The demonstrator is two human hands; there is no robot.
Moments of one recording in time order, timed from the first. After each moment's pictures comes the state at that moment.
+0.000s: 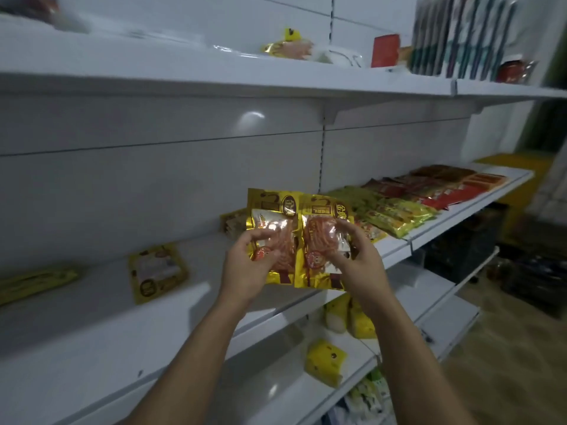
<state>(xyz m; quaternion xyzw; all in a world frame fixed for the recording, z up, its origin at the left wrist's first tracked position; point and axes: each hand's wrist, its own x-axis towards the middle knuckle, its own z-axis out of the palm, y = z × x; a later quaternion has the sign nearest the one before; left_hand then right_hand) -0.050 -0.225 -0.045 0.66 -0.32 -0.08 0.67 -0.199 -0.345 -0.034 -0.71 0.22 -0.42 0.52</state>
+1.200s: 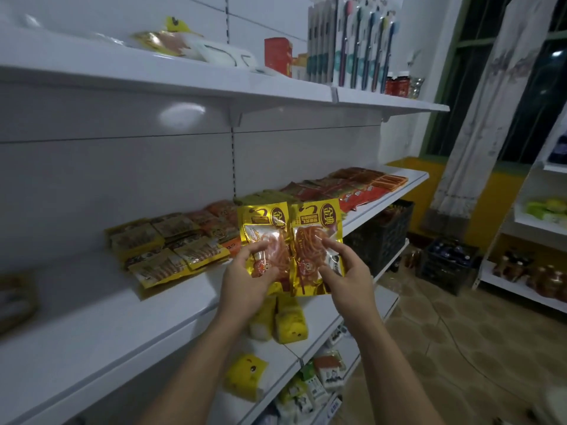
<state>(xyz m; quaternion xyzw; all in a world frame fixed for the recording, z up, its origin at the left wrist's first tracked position) -0.169 -0.361 -0.058 0.64 -0.40 -0.13 0.64 -0.319 -0.450 -0.051 -0.69 0.30 -0.48 0.45</state>
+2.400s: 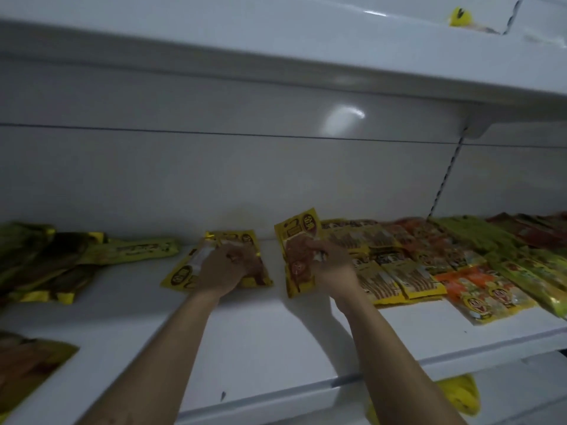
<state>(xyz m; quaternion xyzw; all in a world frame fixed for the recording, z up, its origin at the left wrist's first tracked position) 0.111 -0.114 -0.061 0.84 -0.13 -0.06 0.52 0.018 -0.291 -0.045 -0.83 0.18 -0.22 0.48</state>
